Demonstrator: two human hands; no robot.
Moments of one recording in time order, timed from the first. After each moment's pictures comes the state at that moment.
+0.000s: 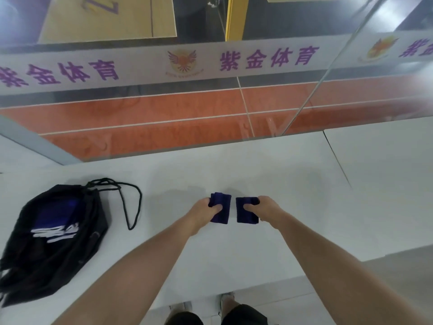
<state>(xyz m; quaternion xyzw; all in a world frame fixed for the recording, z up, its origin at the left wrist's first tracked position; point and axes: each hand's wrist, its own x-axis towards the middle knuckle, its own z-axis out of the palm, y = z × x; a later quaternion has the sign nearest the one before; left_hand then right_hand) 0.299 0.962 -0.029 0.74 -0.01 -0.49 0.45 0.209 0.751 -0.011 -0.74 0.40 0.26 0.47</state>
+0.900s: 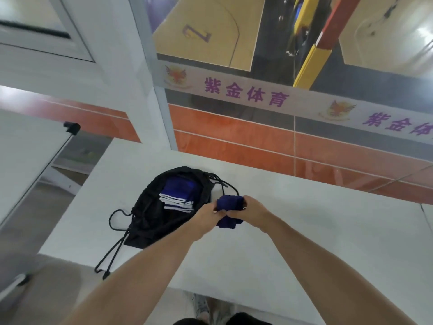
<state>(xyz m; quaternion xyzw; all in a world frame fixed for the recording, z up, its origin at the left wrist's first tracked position) 0.341 1.258 0.032 0.75 0.01 -0.34 0.57 0.340 1.069 0.058 -0.81 0.10 0.29 0.50</state>
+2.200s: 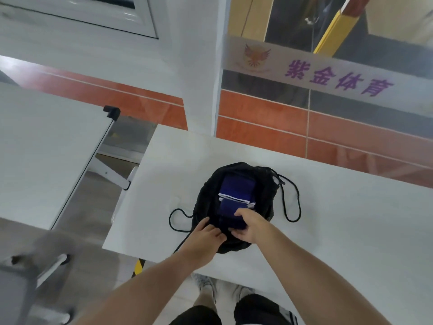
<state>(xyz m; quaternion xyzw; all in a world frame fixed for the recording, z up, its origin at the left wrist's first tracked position) 0.307 1.495 -0.036 0.90 -0.39 -0.17 0.02 0.358 1.307 -0.017 -0.47 0.55 0.34 0.60</state>
